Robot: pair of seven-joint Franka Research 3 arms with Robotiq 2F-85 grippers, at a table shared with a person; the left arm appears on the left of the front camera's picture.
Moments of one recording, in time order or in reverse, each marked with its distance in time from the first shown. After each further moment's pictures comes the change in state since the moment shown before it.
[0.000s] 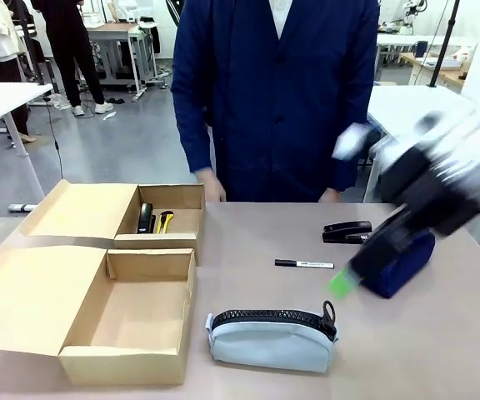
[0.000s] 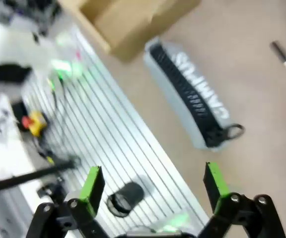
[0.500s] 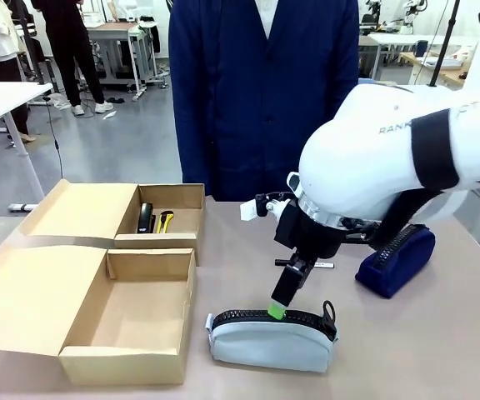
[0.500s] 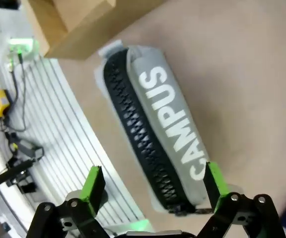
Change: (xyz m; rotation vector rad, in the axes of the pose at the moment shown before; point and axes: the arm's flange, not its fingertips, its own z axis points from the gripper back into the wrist) left arm 0.000 -0.001 0.001 -0.001 -0.001 -0.002; right arm 0.071 -0.046 -0.101 -0.028 0.192 0.119
